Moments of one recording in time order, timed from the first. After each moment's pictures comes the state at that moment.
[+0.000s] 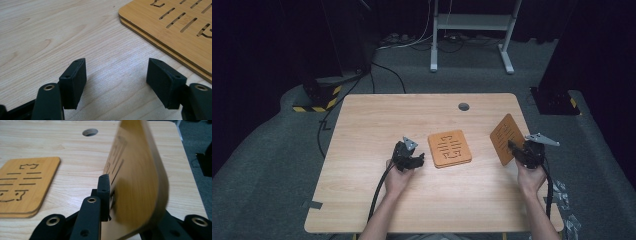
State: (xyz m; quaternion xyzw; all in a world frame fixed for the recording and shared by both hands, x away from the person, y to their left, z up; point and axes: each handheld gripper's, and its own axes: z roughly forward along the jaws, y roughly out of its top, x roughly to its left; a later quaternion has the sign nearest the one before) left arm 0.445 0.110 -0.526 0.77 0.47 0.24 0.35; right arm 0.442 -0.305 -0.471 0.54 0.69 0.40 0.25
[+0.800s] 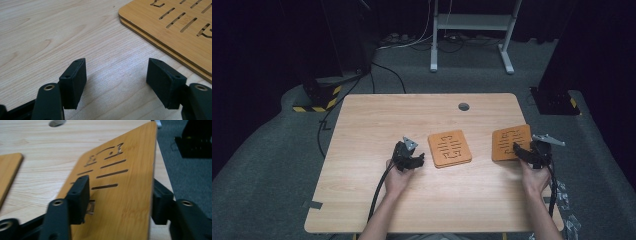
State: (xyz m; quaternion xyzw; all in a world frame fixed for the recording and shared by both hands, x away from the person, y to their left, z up) left arm 0.445 0.110 -0.526 0.77 0.47 0.24 0.35; right arm 0.451 -0.330 -0.484 0.60 0.66 0.36 0.27
